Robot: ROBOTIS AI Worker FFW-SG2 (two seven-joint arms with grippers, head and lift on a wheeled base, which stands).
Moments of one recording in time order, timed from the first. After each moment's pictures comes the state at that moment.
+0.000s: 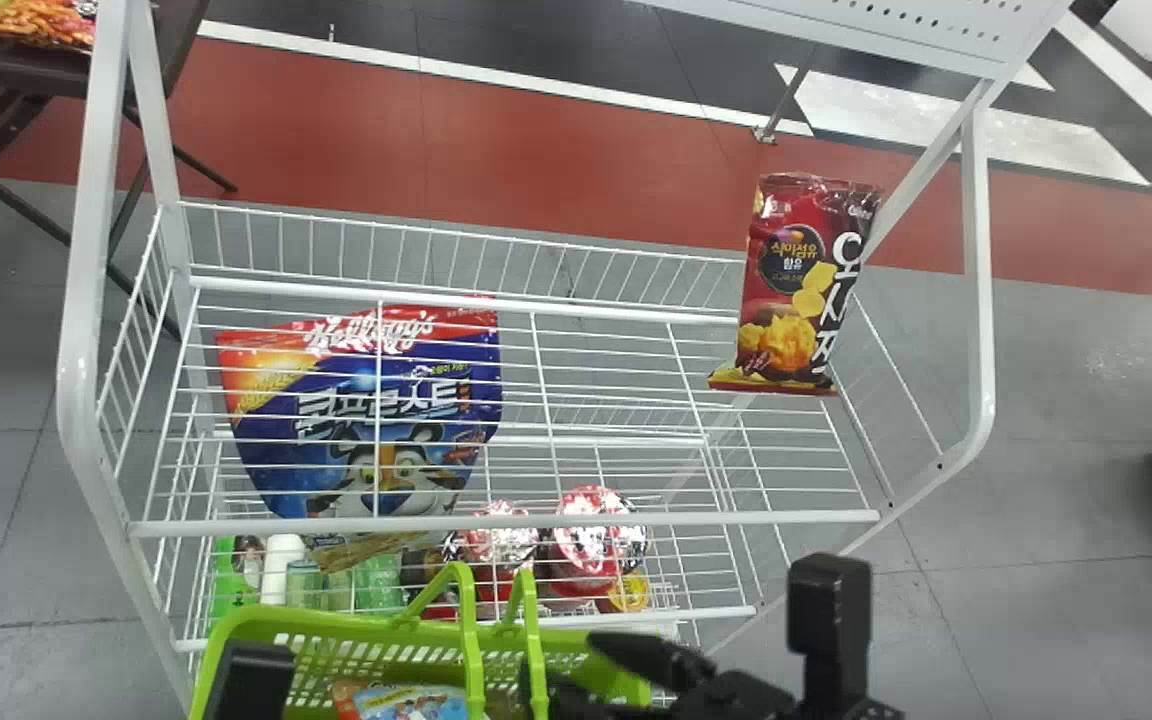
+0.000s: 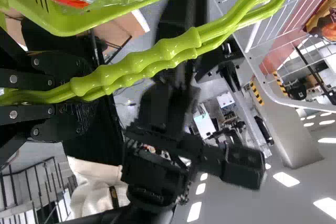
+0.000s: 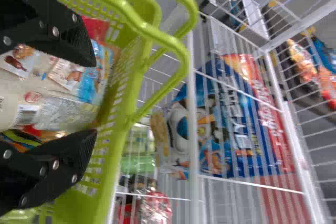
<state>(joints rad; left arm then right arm) 0.54 0.10 -0.29 -2.32 0.40 1.33 -0.81 0.87 -0.11 -0.19 -2.55 -0.33 0.88 0.42</state>
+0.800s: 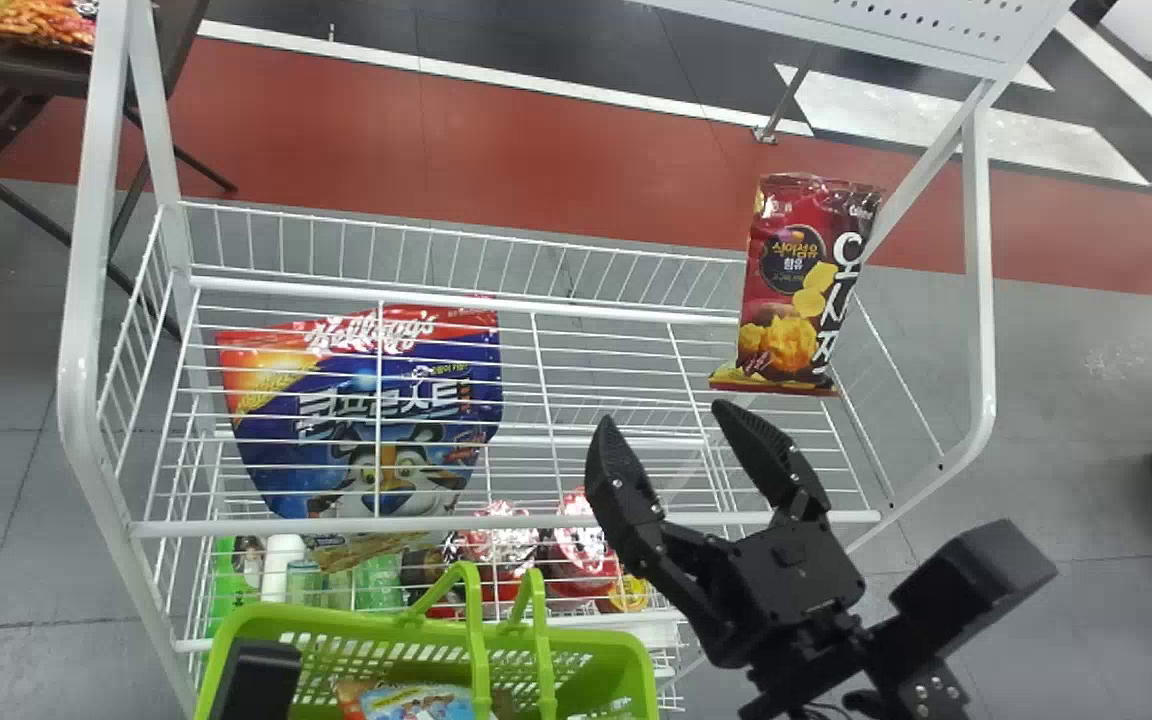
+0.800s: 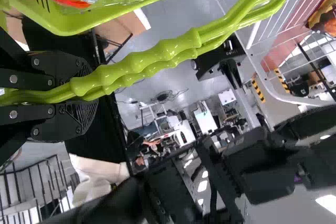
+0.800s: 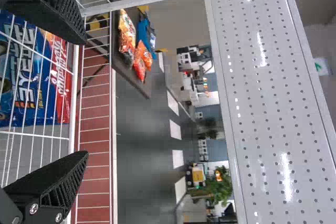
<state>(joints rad) 0.54 0.10 -0.30 -2.31 0.41 1.33 -0.82 0.87 -0.03 -0.08 -2.40 -0.21 0.04 0.26</state>
